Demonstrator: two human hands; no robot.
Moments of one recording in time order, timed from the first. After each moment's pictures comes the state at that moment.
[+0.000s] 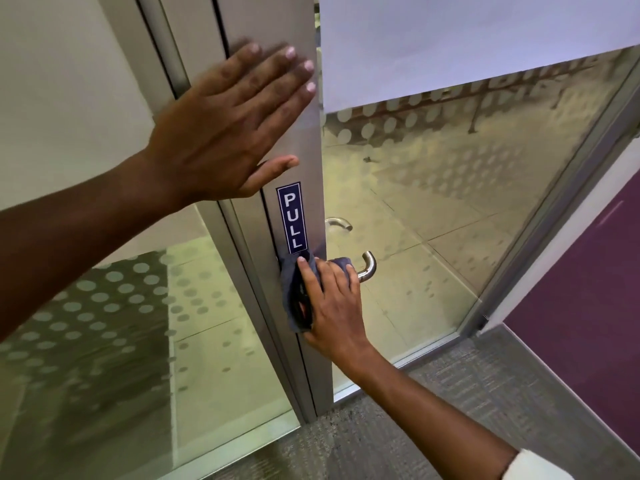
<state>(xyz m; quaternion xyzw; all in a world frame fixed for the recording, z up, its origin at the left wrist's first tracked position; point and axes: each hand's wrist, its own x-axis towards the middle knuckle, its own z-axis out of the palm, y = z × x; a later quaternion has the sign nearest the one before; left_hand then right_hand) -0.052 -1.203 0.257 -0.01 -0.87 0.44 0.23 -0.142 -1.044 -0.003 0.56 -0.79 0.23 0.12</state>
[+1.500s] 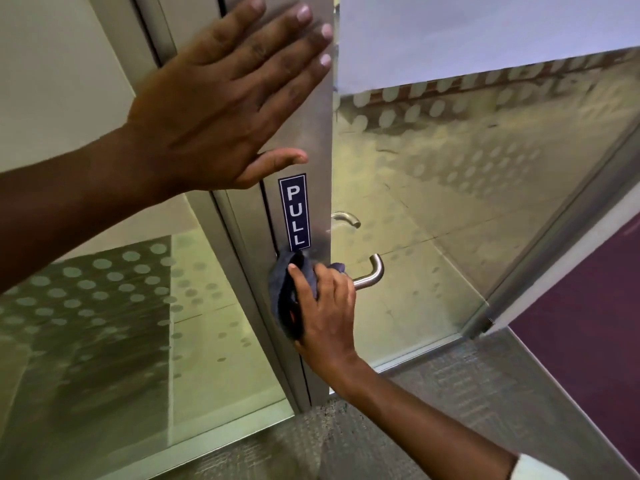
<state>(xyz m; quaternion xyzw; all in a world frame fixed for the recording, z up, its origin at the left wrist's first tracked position) -0.052 -1.206 0.255 0.01 -0.88 0.42 0.23 -0.131 -1.062 -0.027 0.55 -0.77 0.29 0.16</state>
